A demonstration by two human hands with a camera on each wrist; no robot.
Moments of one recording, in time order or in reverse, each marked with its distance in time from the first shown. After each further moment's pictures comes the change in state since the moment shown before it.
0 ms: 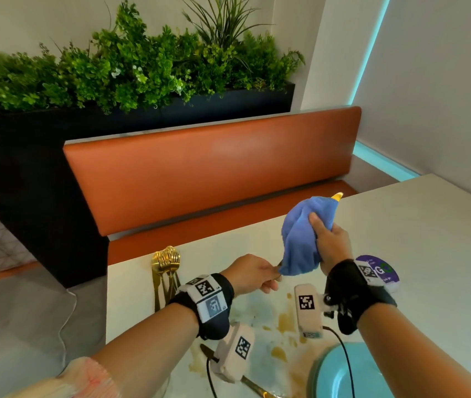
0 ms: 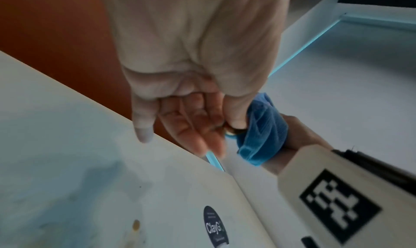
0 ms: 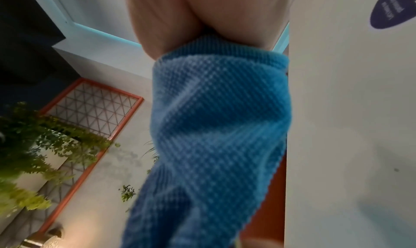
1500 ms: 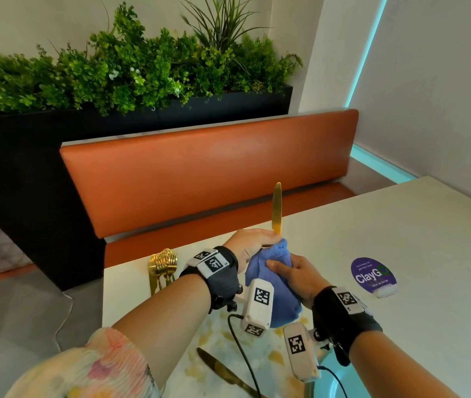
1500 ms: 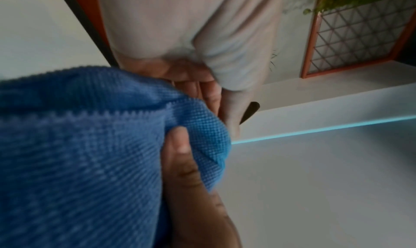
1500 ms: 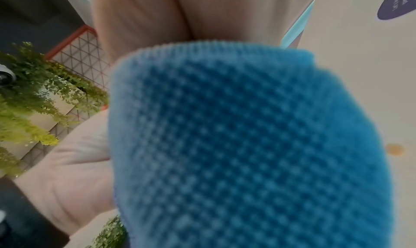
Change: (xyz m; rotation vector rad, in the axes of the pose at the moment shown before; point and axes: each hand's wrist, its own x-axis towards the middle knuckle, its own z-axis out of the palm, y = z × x) left_hand 0.026 0.029 -0.021 -0.706 0.126 -0.075; right_hand -0.030 0.039 0.015 -0.147 -0.546 0.045
